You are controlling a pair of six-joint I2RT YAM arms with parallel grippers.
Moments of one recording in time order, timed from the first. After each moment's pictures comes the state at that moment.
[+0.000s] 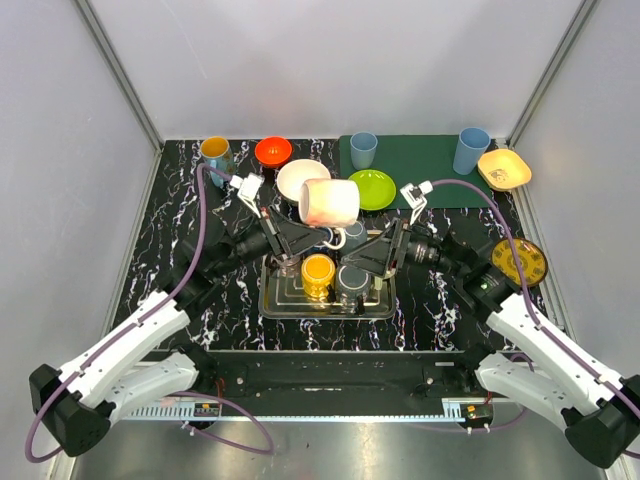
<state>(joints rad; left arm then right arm) -0.68 0.88 0.81 0.11 0.38 -0.92 0.63 0.87 0.77 0.11 -0.64 0.89</state>
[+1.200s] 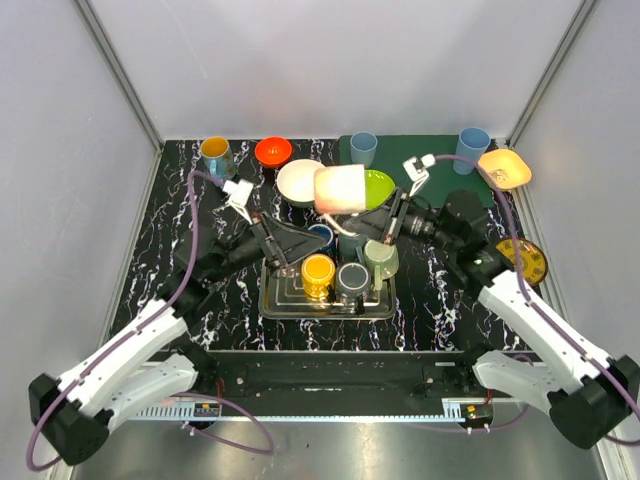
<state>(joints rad) -0.66 0.86 0.71 0.34 0.48 -1.00 0.57 1.03 0.86 0.27 -0.64 0.98</state>
